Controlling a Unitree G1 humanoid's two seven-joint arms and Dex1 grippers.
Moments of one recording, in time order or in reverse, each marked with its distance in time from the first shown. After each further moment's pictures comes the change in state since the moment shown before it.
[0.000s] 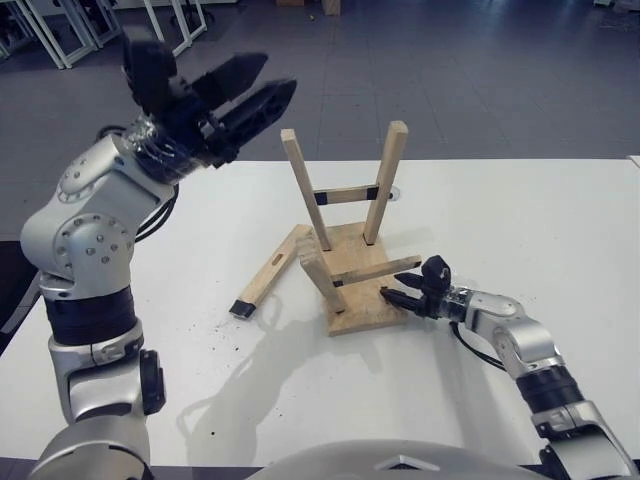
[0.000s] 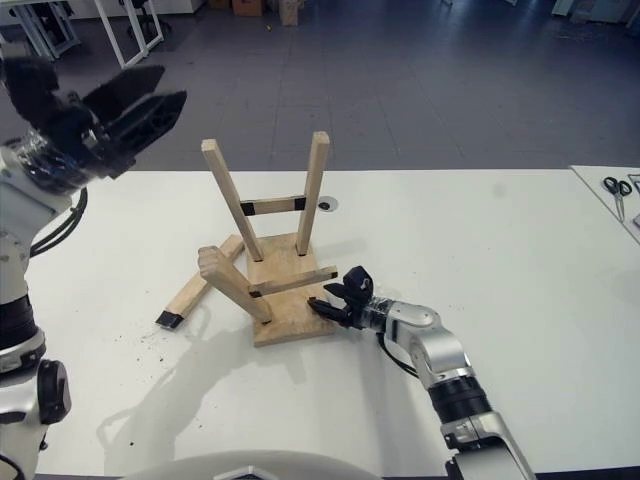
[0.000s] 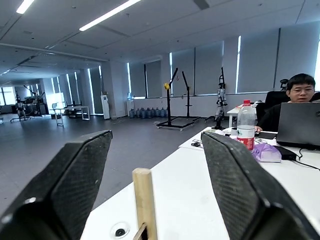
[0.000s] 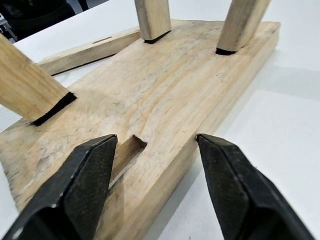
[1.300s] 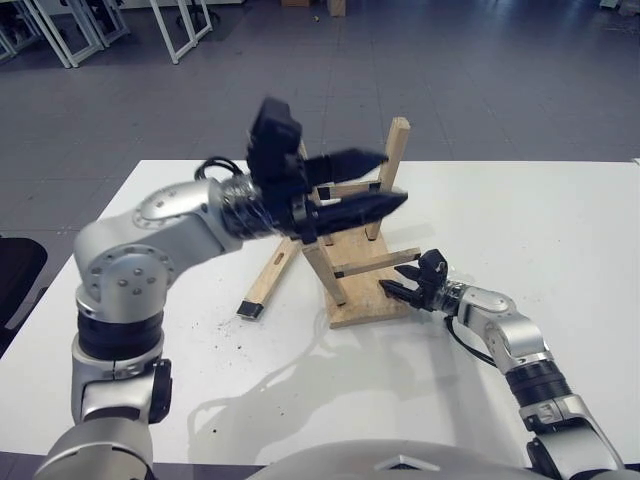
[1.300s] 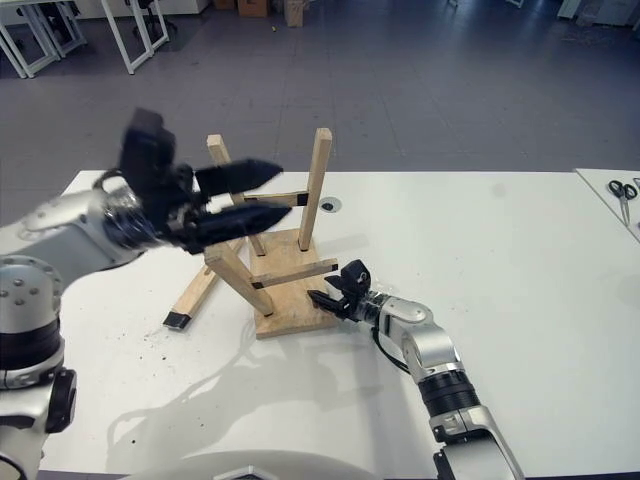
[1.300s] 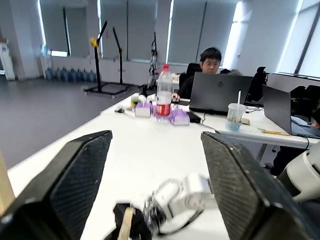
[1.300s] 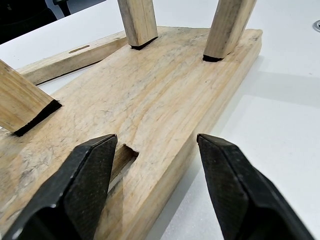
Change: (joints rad) left arm 0.020 -0.004 -0.154 -0.217 -0.253 0.156 0.051; right arm 0.007 0.014 -0.016 -0.004 -0.043 -0.024 -0.042
